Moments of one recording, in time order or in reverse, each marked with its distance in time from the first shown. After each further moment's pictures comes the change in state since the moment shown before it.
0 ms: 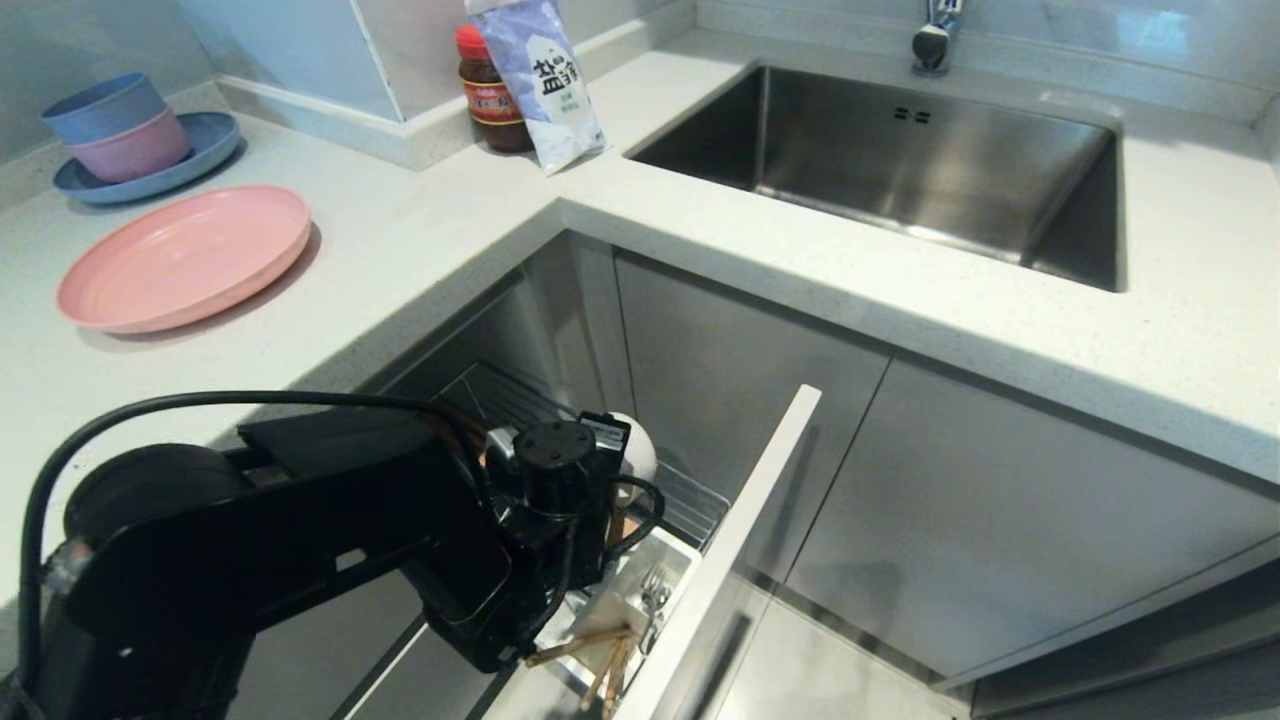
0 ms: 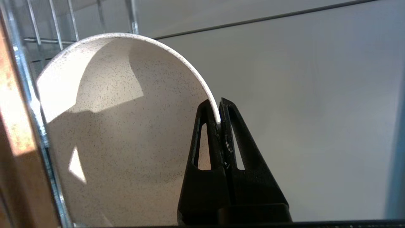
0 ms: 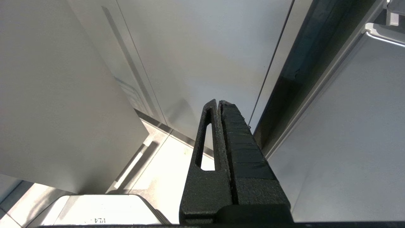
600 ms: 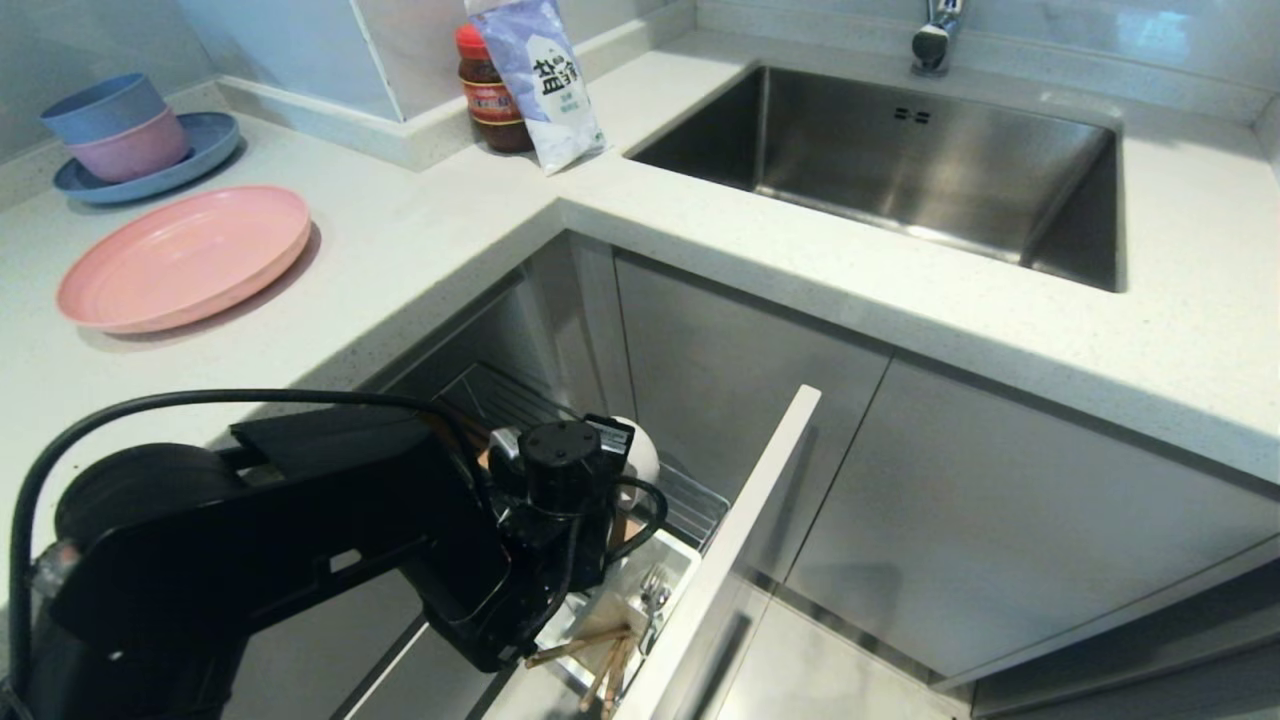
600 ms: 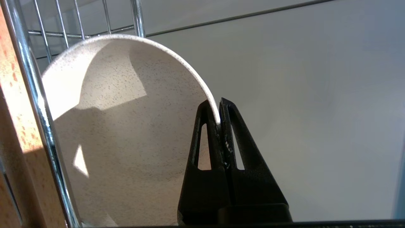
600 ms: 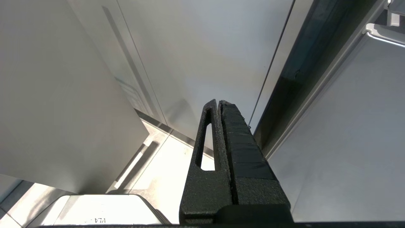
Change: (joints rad) left arm -0.005 -0.016 -0.002 0.052 0.002 0.002; right arm 0.000 0.000 0.000 0.000 0.000 0.000
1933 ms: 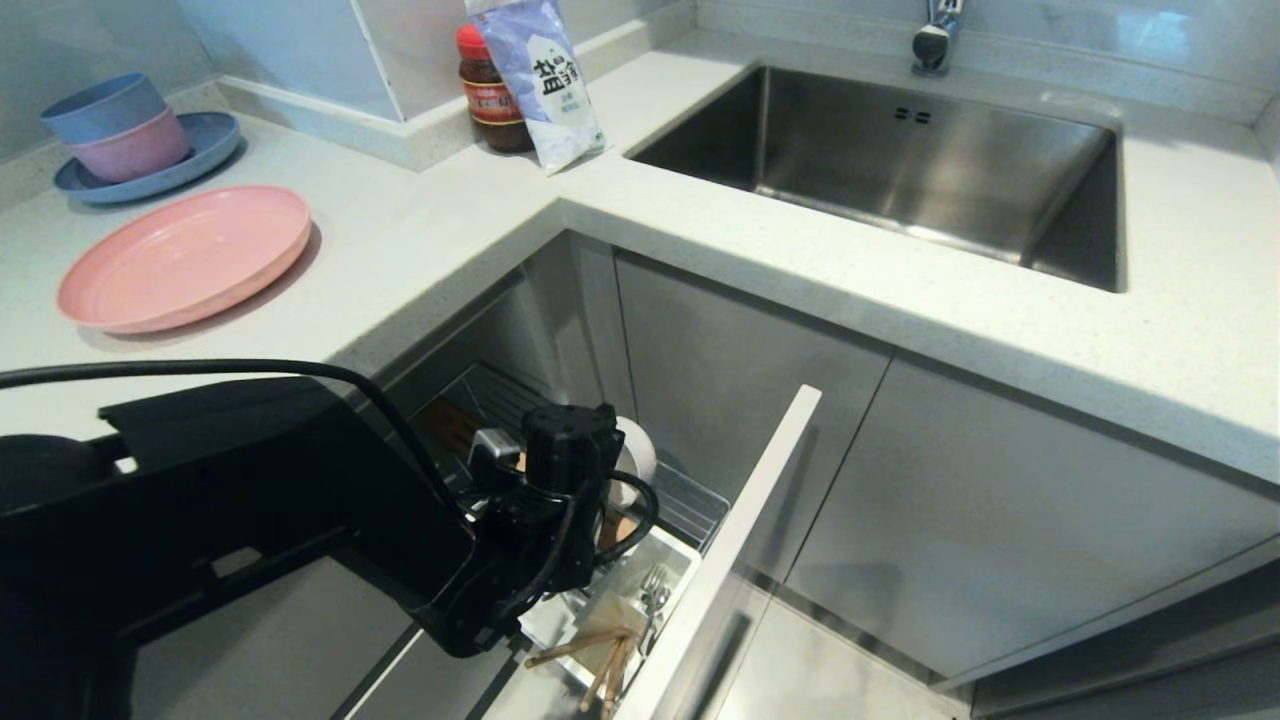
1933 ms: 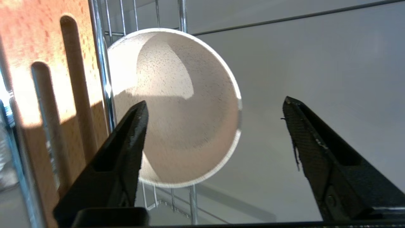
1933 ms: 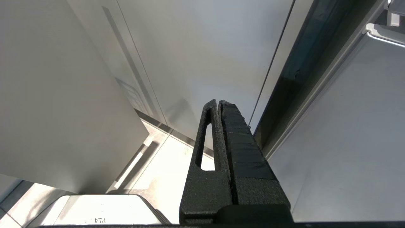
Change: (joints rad) left arm -0.017 -0.136 0.000 0.353 0.070 -0.078; right arm 0.000 0.000 0.000 0.000 0.000 0.000
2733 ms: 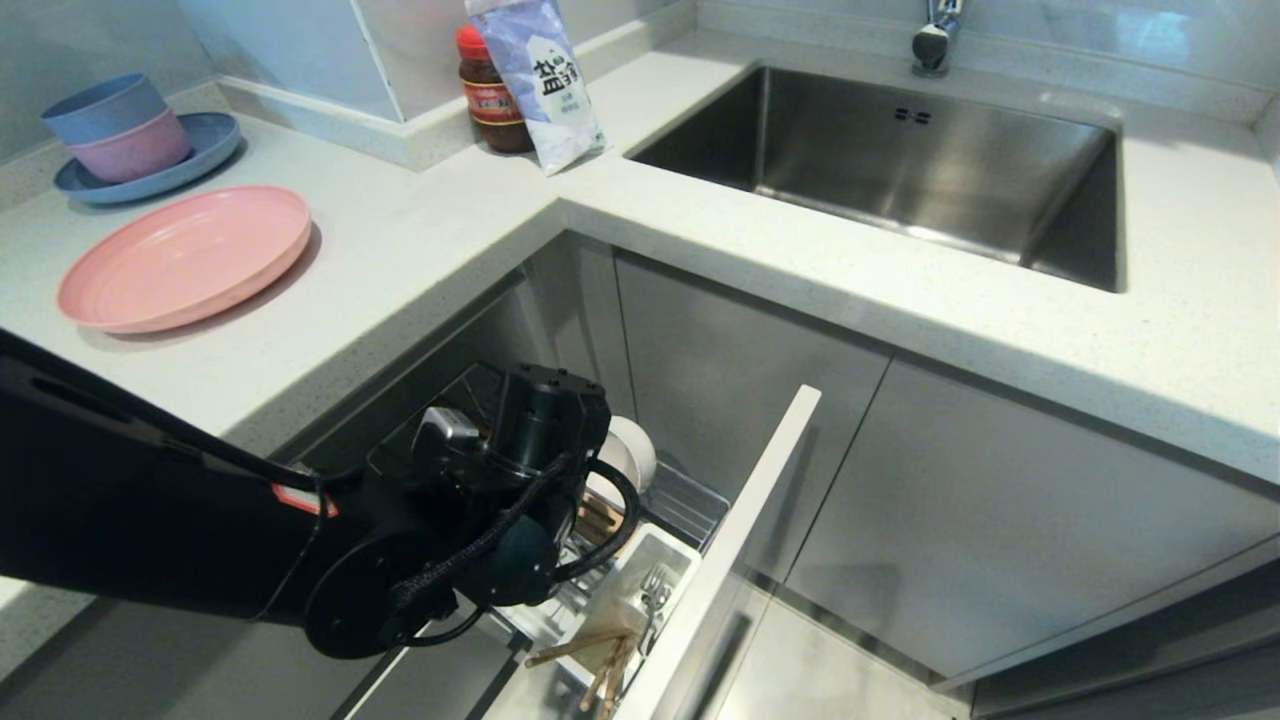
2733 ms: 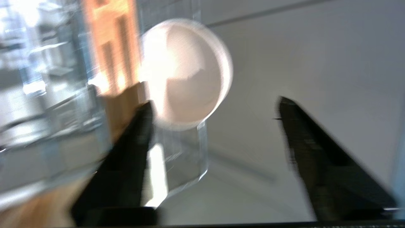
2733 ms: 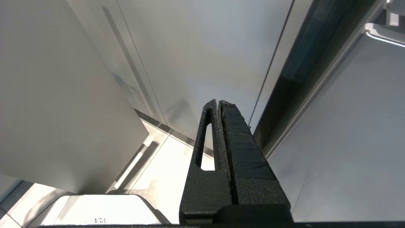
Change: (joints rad) left arm -0.102 -0.296 -0.026 0.547 0.102 -0.078; right arm 0.000 0.000 0.000 0.000 0.000 0.000
